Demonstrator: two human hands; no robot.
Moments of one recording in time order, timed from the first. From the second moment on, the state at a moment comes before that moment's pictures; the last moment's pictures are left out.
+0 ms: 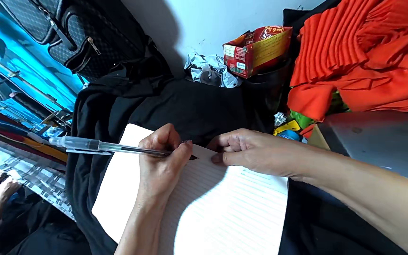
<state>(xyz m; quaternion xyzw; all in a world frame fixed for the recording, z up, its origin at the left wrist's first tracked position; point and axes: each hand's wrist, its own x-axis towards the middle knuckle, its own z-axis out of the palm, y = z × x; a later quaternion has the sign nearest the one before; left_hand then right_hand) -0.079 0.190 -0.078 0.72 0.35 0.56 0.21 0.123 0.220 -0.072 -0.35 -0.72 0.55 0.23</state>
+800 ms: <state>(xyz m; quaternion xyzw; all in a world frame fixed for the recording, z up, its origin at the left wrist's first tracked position) -0.073 0.190 -0.077 0.72 0.41 0.53 0.17 0.122 0.214 -0.068 -0.37 -0.75 0.50 0.23</state>
